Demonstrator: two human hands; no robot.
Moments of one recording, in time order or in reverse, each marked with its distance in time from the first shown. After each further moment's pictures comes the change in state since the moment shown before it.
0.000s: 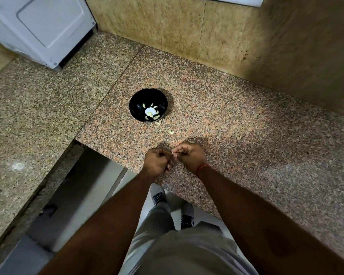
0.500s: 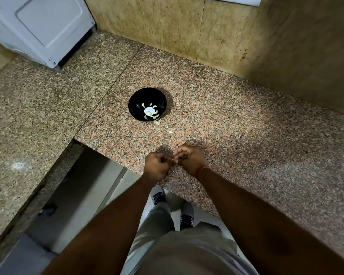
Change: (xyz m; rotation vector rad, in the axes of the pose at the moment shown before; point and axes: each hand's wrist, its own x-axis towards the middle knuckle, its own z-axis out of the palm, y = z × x) left_hand -0.012 -0.010 0.005 0.146 0.027 0.020; right_hand -0.010 0.003 -0.003 -0.103 -0.033 0.029
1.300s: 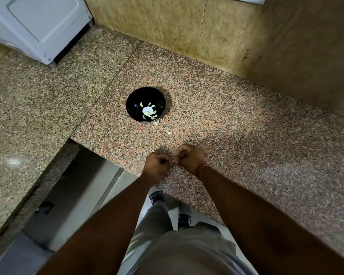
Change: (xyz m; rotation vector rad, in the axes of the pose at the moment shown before) left_hand 0.003 0.010 0.002 0.109 -0.044 0.075; right_hand 0.010 -0.008 -0.011 -0.115 -0.021 0.082
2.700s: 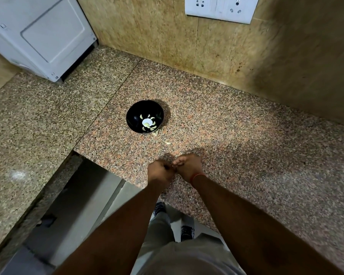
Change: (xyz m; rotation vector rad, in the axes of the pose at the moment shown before) left_hand 0.011 0.010 0.018 0.240 0.157 -0.008; right_hand 0.010 0.000 0.008 0.054 0.078 0.050
